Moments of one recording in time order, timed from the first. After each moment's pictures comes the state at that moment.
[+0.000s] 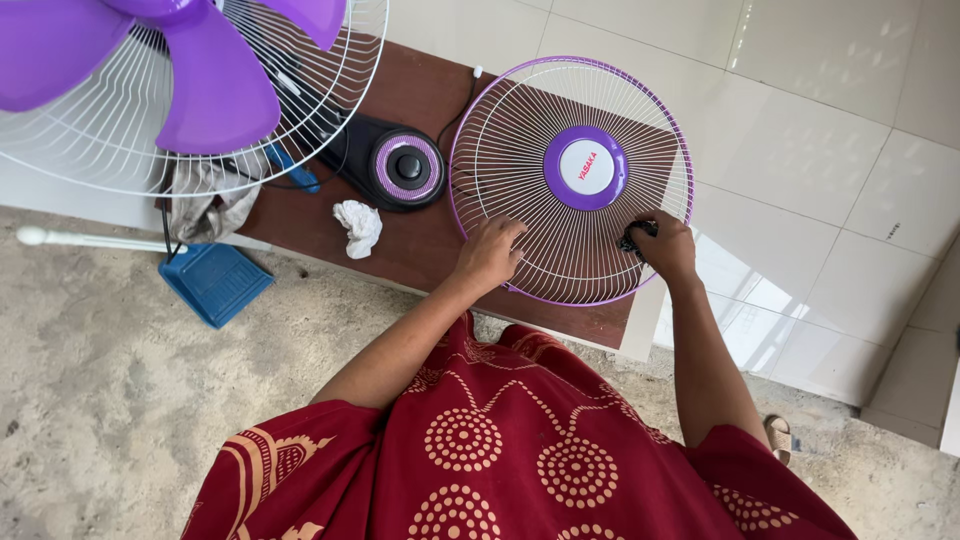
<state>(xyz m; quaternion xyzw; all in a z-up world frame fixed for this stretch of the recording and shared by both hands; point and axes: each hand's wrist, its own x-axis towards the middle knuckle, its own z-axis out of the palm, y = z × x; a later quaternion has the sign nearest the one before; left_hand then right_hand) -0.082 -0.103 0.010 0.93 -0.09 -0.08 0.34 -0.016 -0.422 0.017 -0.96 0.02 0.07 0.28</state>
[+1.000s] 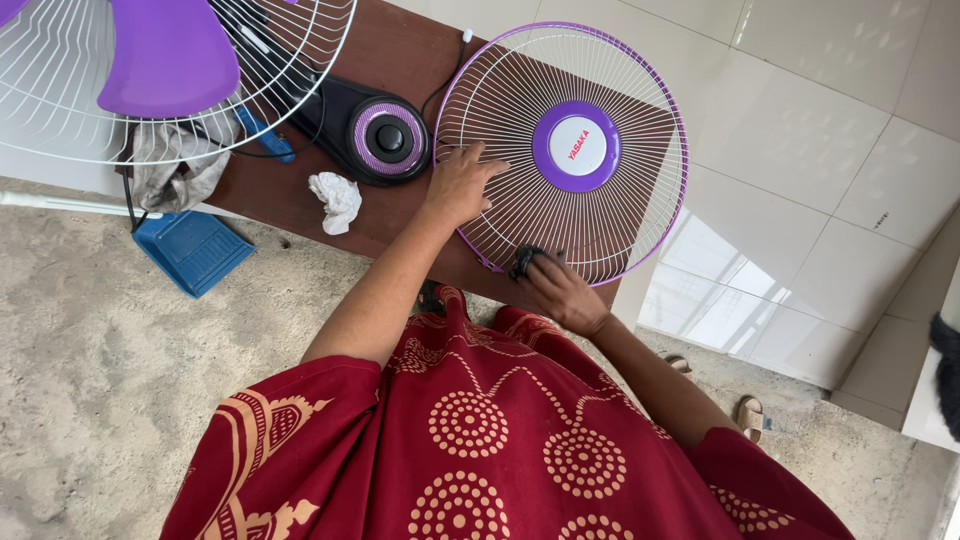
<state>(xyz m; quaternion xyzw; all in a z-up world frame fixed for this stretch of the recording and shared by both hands) -0.015 -0.075 0.010 0.97 -0.11 -0.09 0.18 -0.120 -0.353 -0.023 -0.82 -0.56 -0.16 0.03</state>
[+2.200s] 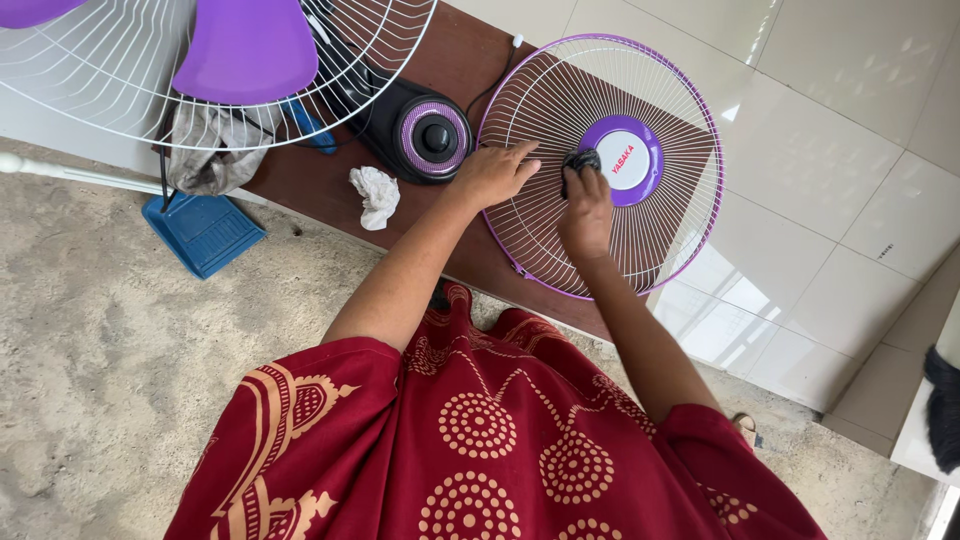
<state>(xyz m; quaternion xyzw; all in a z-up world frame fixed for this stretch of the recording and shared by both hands) 0.015 -0.041 -0.015 0.95 -0.10 -0.13 0.27 -0.016 -0.253 -0.005 -0.94 -0.25 -0.17 0.15</state>
